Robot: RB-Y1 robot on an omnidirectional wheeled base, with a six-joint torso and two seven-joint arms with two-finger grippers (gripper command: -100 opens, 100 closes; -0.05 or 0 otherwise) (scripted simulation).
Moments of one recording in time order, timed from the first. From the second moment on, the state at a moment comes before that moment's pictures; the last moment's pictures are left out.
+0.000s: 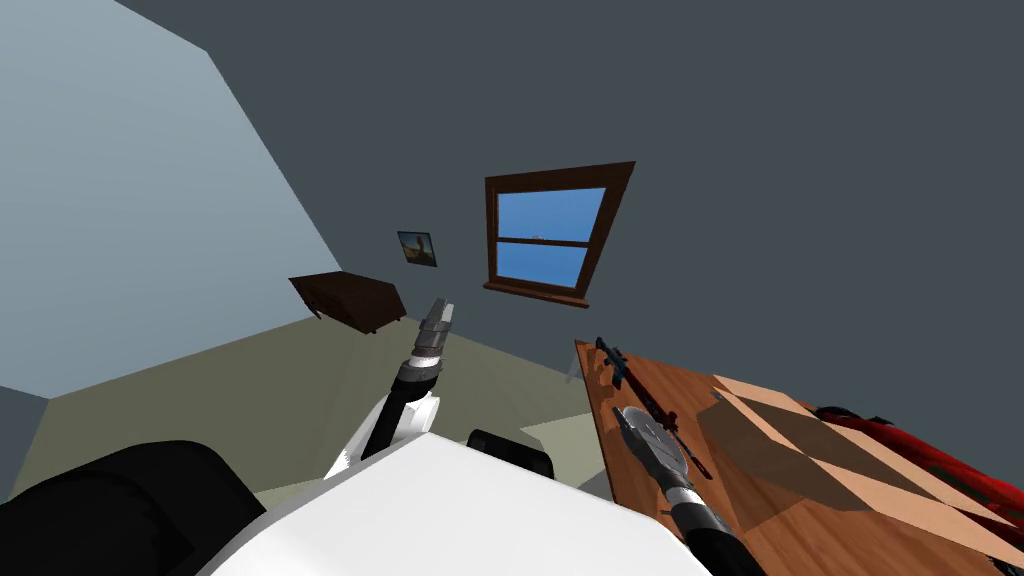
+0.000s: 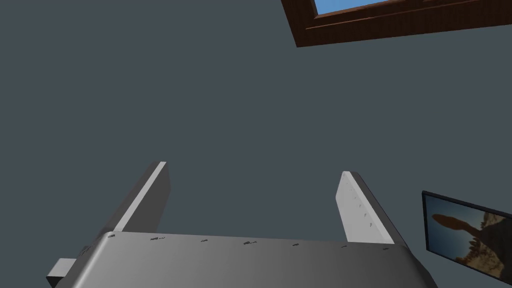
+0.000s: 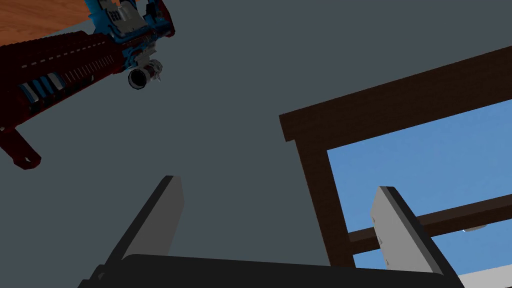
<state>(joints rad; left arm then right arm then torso) 0.53 0.01 0.00 -2.26 -0.12 -0.59 -0.13 0.63 -0.48 -0.07 -1.70 0.32 -0.26 0.43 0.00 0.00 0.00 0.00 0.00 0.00</state>
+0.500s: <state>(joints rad) 0.53 0.02 0.00 -2.26 -0.12 -0.59 -0.13 0.65 -0.52 -0.07 -1.54 0.37 -0.26 0.47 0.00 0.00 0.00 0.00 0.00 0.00</state>
